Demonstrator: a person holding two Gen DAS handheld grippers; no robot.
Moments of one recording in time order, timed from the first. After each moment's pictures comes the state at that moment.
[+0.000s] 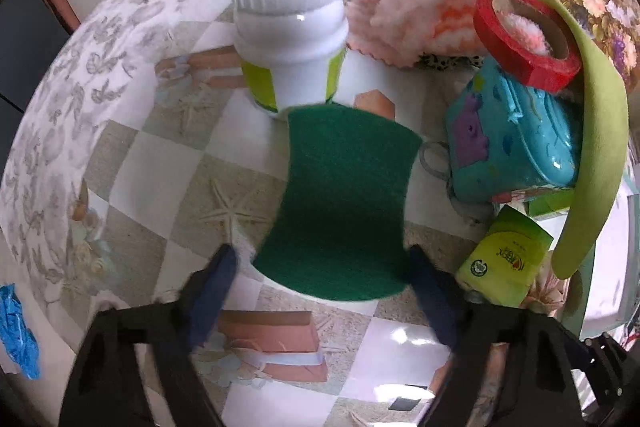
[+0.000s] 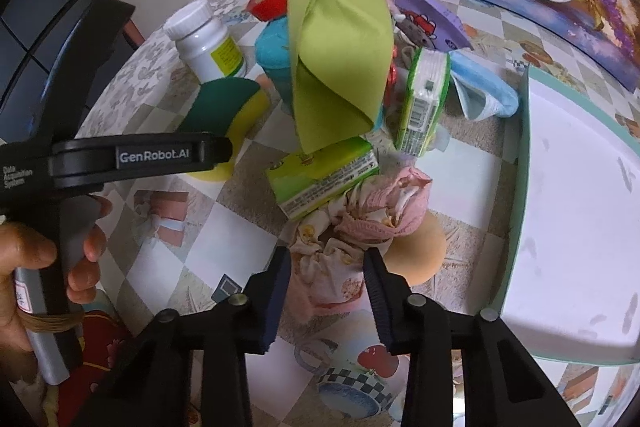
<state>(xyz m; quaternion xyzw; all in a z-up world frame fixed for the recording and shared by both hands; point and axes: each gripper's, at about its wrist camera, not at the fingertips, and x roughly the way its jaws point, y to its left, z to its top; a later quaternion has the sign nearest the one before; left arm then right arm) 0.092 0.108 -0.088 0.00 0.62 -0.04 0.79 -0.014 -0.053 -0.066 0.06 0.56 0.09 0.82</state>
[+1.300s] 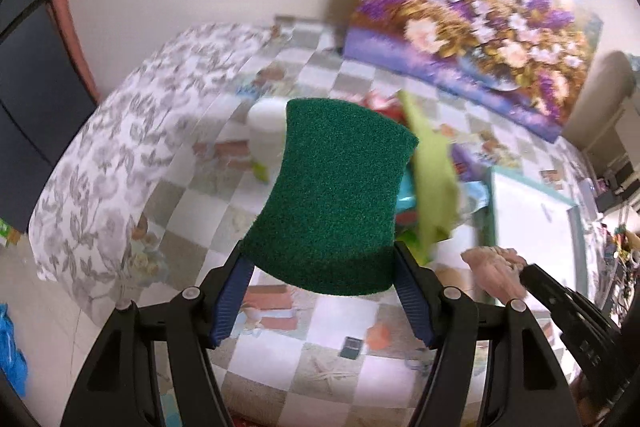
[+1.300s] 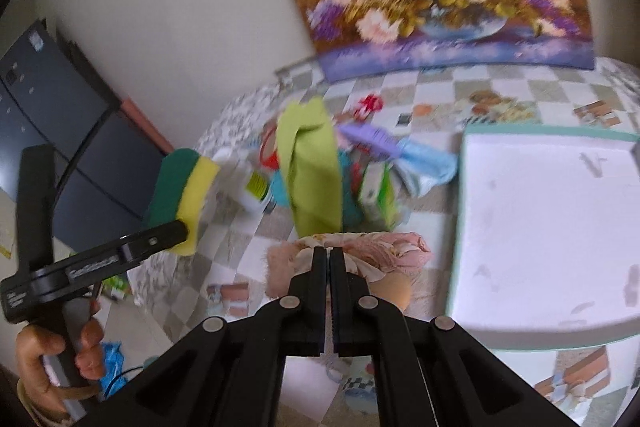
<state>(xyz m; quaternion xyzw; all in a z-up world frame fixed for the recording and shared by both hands) 0.012 0.095 0.050 0.00 0.50 -0.08 0.86 -0.056 -0.132 0.015 0.21 0.41 0.09 0.88</state>
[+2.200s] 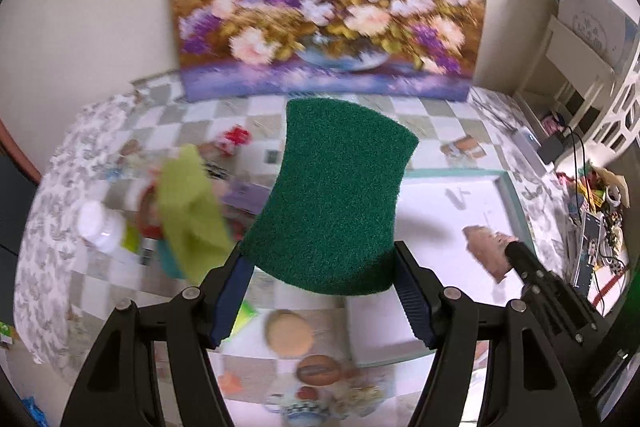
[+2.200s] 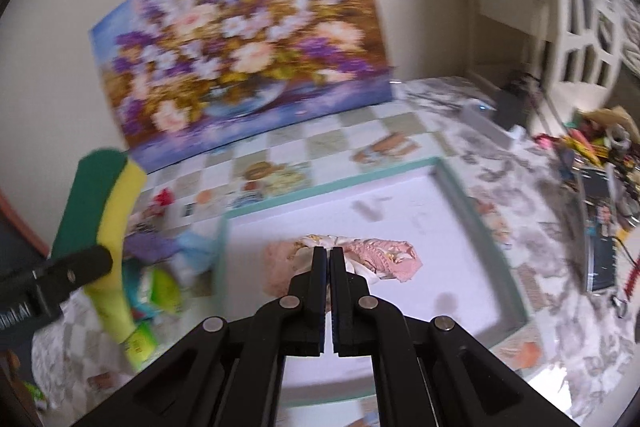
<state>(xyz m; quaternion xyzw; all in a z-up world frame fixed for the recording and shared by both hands) 0.019 -0.115 0.059 0.09 0.49 -0.19 0.84 -0.081 -0.275 0.019 0.19 0.37 -0.22 0.88</state>
